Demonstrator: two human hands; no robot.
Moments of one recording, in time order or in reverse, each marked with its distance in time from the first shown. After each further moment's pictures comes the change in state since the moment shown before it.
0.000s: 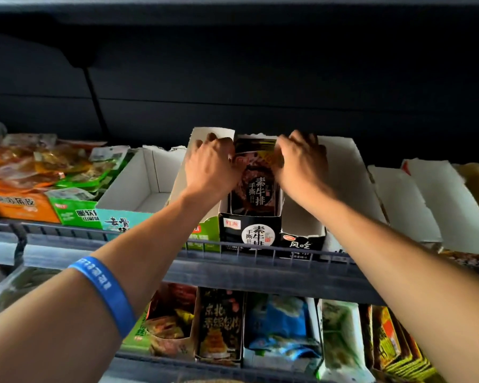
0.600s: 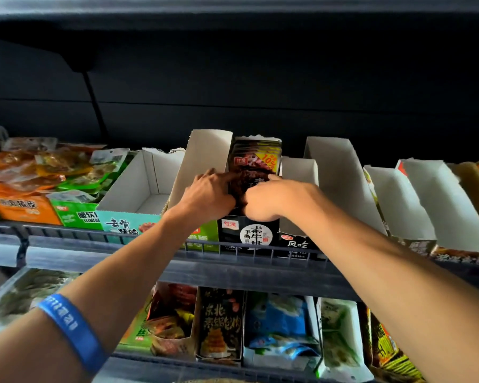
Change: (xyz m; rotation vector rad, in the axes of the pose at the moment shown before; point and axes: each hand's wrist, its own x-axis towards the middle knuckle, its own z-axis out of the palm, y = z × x) left_hand -0.030 -0.017 -0.002 -0.074 -0.453 0.005; right_hand -0.011 -0.051 -0.023 -0.246 -0.925 -0.336
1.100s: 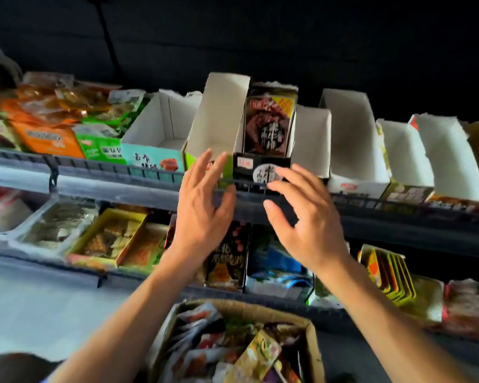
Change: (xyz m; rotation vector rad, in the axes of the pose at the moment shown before) left_hand -0.150 -0.014 0.054 -0.331 0.495 0.107; right_hand -0.117 -0.047 0.128 0.567 1.075 -0.081
